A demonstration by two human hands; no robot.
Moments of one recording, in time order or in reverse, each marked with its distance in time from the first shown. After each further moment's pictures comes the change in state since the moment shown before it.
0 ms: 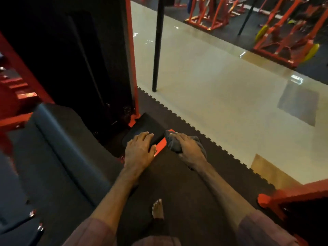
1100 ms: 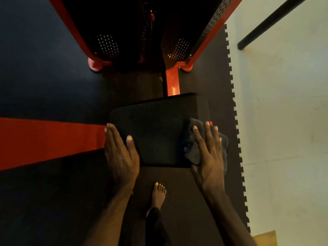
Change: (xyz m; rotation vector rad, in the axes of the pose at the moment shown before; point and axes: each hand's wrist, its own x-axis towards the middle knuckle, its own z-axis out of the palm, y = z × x) left_hand 0.163 -0.131 0.398 -0.319 0.416 -1.273; right_hand 0.356 0.224 0.240 -0.037 -0.215 -0.355
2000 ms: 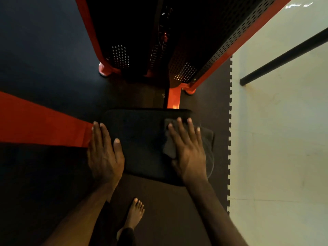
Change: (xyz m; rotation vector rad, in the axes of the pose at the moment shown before) left_hand 0.002 -0.009 0.023 0.211 0.151 0.029; right_hand 0.075 0.009 -0.003 -0.219 -0.073 -0.401
